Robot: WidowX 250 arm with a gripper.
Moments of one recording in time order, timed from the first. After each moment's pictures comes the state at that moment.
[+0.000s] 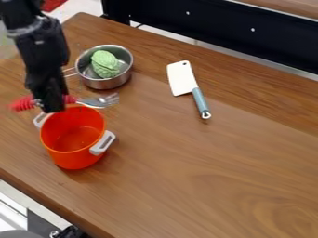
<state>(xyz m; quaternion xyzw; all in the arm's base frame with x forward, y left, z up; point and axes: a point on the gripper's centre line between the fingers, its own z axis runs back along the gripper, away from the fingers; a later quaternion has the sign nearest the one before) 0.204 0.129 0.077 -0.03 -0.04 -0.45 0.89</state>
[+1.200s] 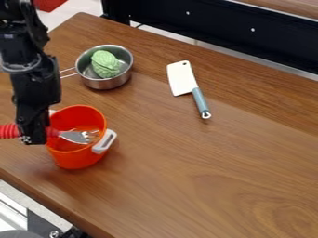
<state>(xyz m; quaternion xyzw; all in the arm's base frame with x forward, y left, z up) 0.170 0.125 0.051 0.02 0.05 -0.43 0.90</state>
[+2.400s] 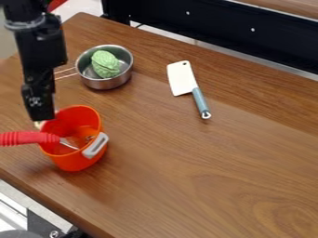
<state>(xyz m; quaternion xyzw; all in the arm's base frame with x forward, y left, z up) 0.194 0.120 0.089 0.01 0.04 -0.39 0.92</state>
